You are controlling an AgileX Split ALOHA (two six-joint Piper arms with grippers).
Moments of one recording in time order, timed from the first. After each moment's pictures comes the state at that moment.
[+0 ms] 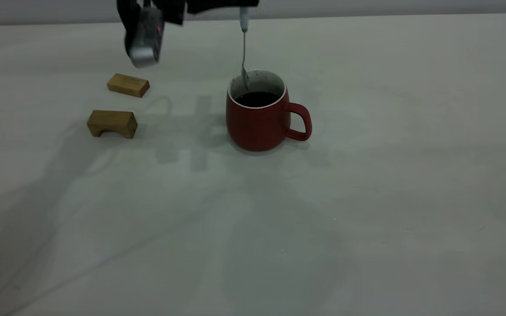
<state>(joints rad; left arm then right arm) -0.18 2.32 -1.41 -1.56 1.02 -0.70 0.05 0.02 -0.47 0.06 1.14 -0.08</state>
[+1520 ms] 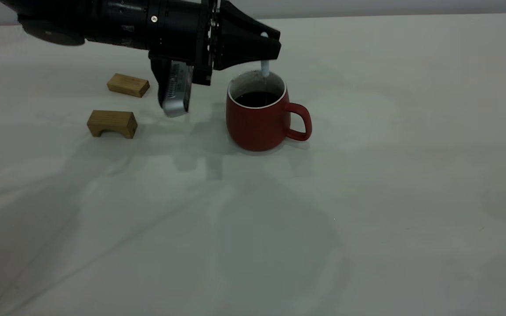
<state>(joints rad) -0.22 2.46 -1.42 -1.62 1.06 -0.57 0.05 0.02 -0.47 0.06 1.14 -0.08</state>
